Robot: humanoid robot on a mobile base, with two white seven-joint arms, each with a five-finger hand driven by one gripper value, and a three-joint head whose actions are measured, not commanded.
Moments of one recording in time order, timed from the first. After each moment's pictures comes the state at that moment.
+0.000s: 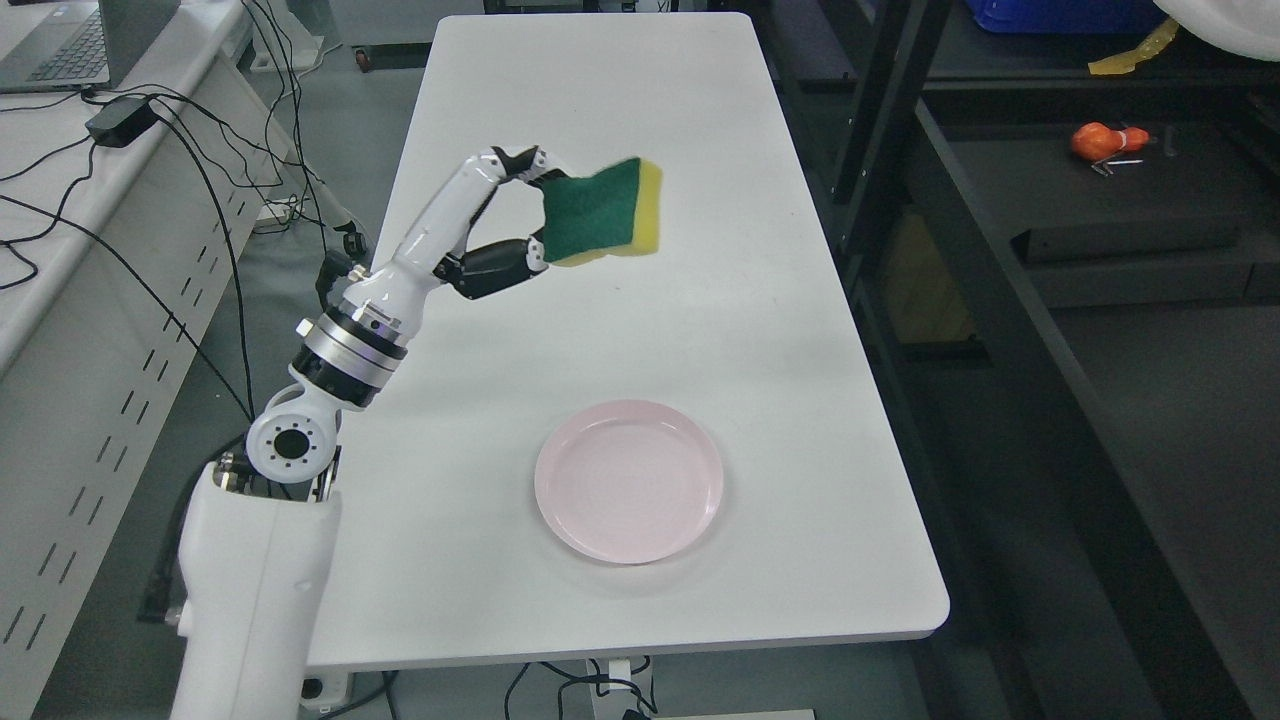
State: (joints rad) left arm -0.56 0.06 -0.04 -1.46 -0.13 -0.42 -0.28; right arm -0.07 0.00 -0.21 0.00 -0.11 0.08 -0.04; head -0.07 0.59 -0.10
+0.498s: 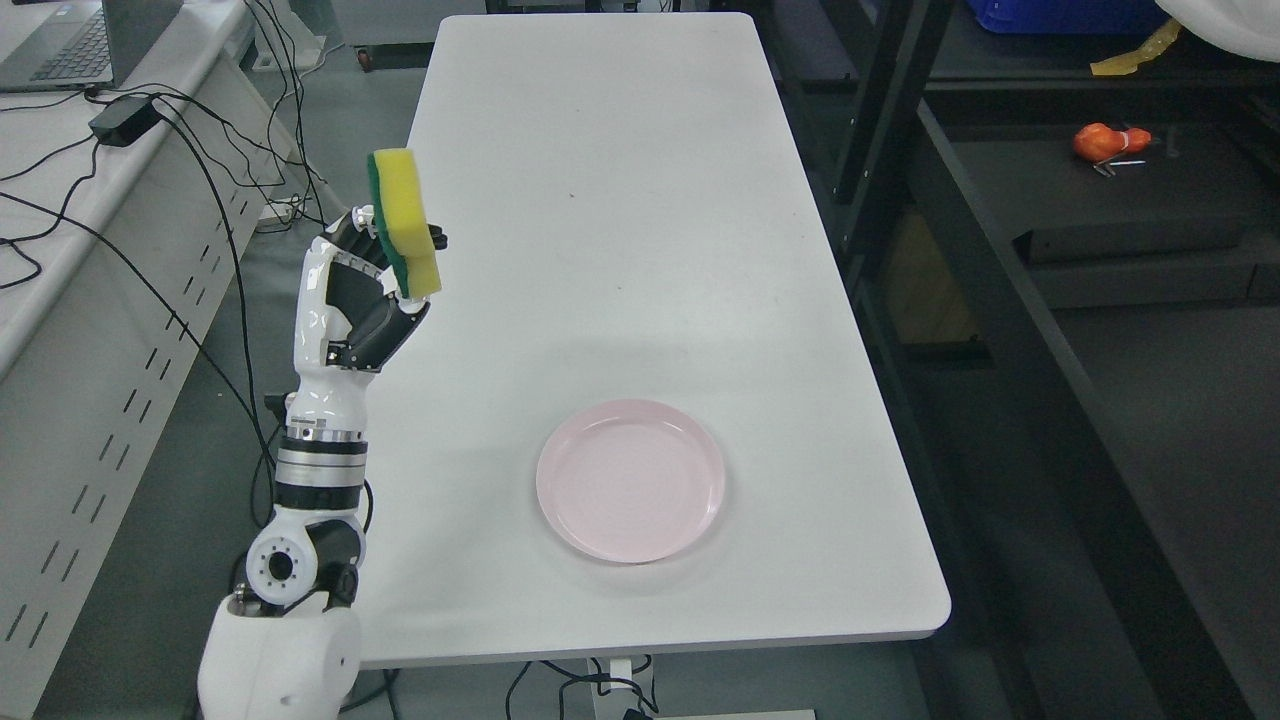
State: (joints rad) left arm -0.34 0.03 -0.02 -1.46 0.29 -0.47 -0.14; right arm -0.07 0.00 -0.21 0.00 -0.11 0.08 -0.04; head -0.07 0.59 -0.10
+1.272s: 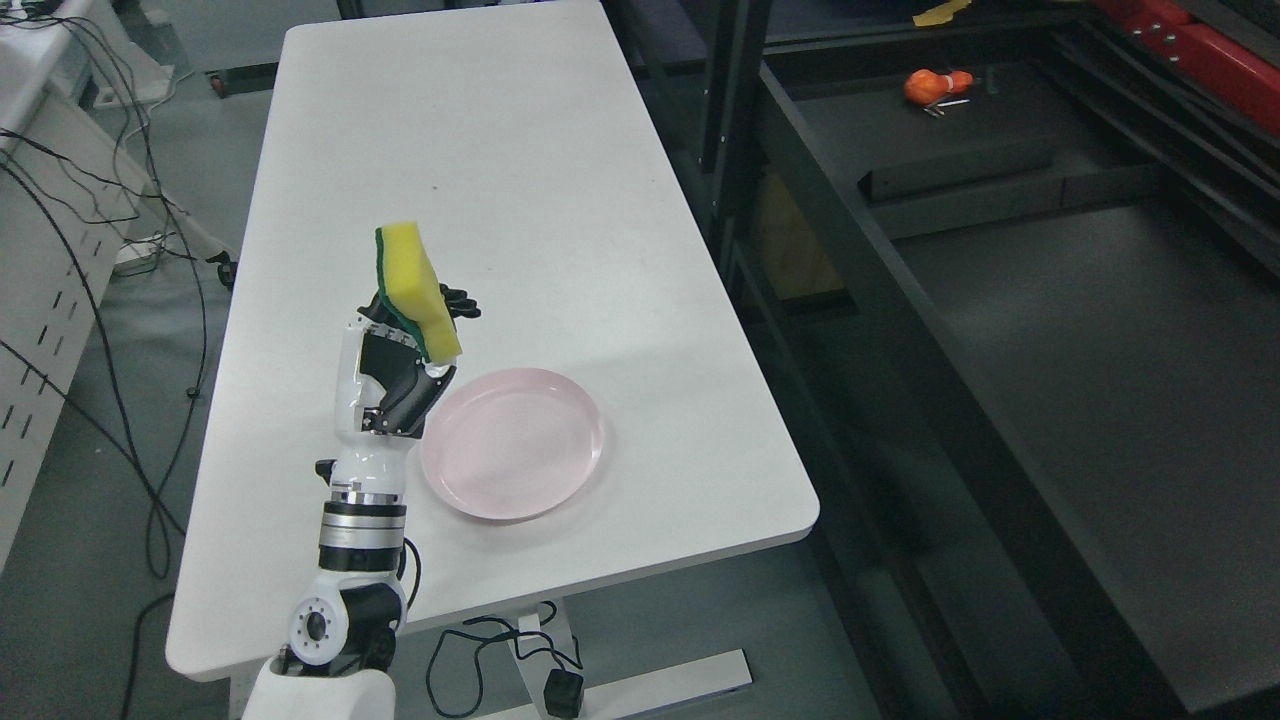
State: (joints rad) left arm -0.25 0.01 -0.11 -1.47 0.42 -0.48 -0.14; right arm -0.07 0.00 -0.21 0.00 -0.11 0.08 -0.04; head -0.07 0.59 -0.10
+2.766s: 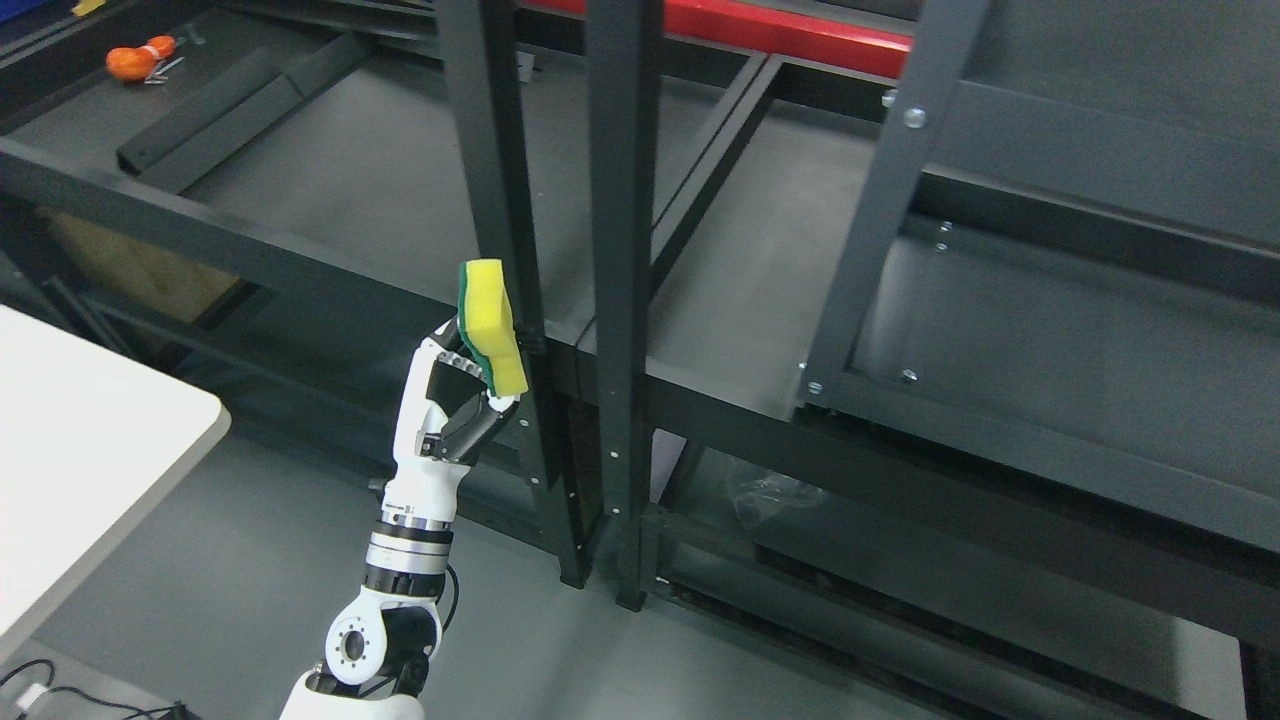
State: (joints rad) left arm -0.23 0.00 -0.19 -1.47 0.40 -0.47 -0.16; right arm -0.07 0.00 -0.21 0.00 -0.11 0.08 -0.04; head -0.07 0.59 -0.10
